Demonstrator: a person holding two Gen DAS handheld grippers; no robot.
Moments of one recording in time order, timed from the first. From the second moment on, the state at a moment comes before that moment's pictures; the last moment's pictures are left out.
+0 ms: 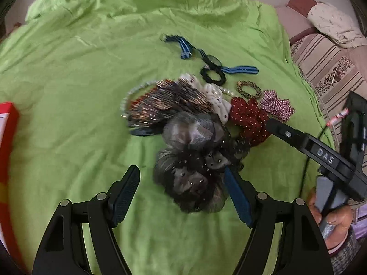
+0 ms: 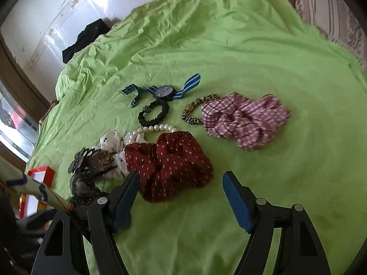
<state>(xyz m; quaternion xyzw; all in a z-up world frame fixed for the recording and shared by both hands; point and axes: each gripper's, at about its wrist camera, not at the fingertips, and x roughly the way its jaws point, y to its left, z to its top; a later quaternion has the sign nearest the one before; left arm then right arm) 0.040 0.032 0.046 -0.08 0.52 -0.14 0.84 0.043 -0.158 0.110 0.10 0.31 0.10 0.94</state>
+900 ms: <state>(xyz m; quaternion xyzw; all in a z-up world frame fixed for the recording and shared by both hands) -0.052 0.044 0.100 -0.14 0.49 -0.16 0.84 -0.035 -0.163 0.118 0.14 0.32 0.16 0.92</state>
